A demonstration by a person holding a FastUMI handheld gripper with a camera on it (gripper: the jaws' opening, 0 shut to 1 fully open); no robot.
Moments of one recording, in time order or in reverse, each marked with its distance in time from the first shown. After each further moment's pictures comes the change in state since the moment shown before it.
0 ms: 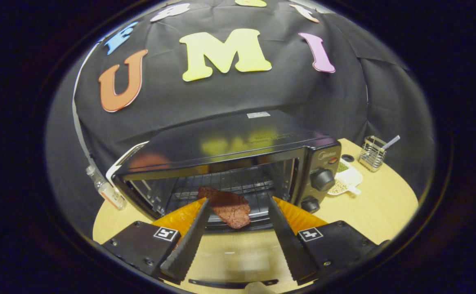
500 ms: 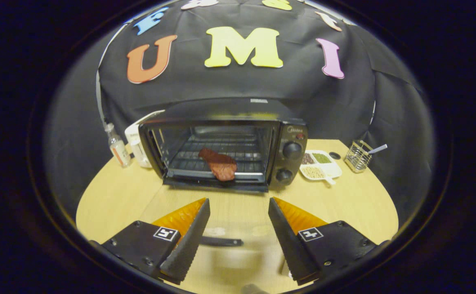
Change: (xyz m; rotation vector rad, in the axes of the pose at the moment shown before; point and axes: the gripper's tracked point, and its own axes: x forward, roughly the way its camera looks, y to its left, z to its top) arm -0.077 -0.037 -0.073 -0.168 0.115 0.012
